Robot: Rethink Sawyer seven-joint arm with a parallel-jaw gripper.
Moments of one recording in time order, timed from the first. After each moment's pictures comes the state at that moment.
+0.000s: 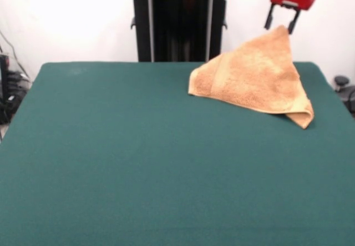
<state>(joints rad) 0.57 -0.76 -0.25 2.27 0.35 0.15 2.05</state>
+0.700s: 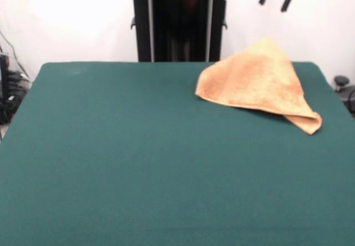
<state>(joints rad) 0.55 -0.84 -0.37 2.16 0.28 0.59 2.05</state>
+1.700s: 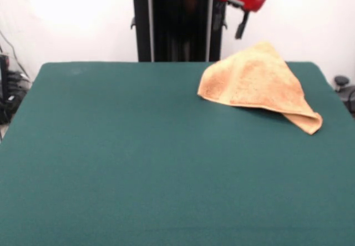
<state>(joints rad) 0.24 -0.79 -0.34 2.06 0.14 0.38 2.05</state>
